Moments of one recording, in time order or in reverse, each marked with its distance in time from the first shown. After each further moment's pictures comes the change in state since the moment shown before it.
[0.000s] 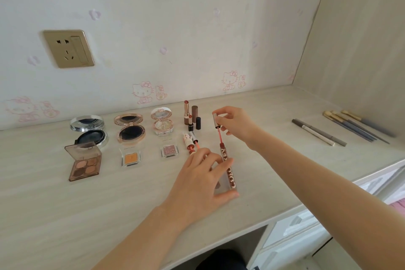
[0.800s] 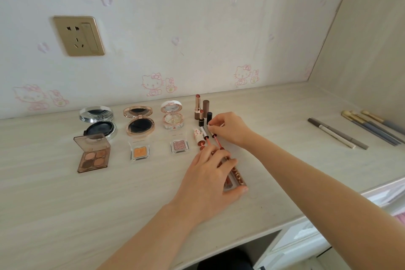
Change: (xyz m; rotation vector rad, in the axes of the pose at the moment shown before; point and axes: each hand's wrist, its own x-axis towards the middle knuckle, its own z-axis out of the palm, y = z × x) left_hand 0.000 -0.005 0.003 -0.057 -0.050 -0.101; right_hand 0.026 0.017 0.044 -0.384 -0.113 -0.116
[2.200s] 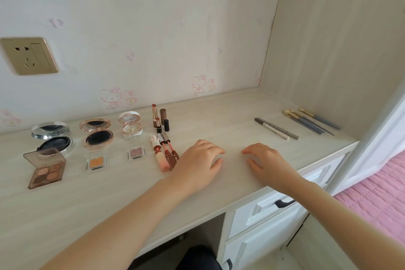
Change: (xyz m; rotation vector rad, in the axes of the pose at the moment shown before) left_hand 0.061 0.055 0.014 -0.200 -0.065 0.094; right_hand -0.175 0.103 -0.097 -0.386 0.187 -0.057
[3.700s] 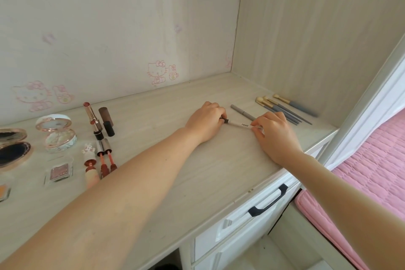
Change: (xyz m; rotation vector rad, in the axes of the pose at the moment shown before) left_hand 0.190 0.011 0.089 -0.028 -0.116 0.025; right_hand 0.038 0.117 -0.025 -0.235 0.268 0.215
